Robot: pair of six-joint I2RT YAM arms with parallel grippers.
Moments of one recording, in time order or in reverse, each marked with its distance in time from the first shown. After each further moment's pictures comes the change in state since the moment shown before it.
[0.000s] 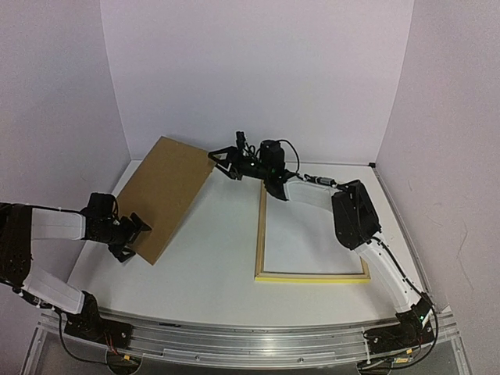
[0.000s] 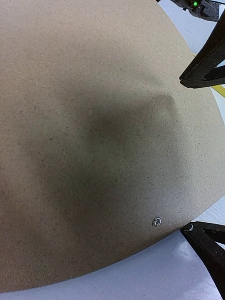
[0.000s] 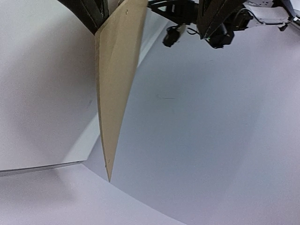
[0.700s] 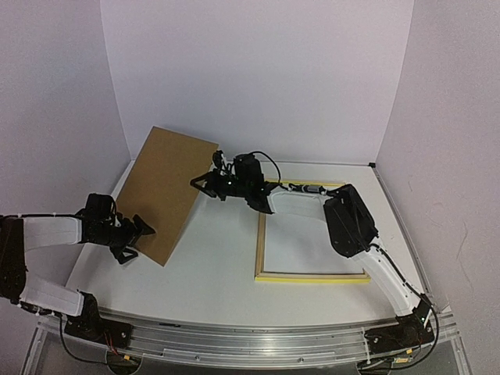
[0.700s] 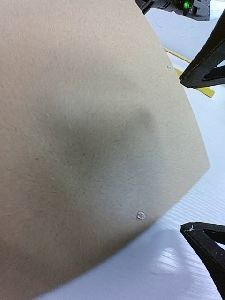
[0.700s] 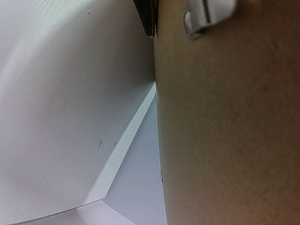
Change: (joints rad) left arm -0.018 -0.086 -0.020 -0.056 0.096 0.099; right arm 0.151 -0.061 -0.099 -0.172 0.167 -0.114
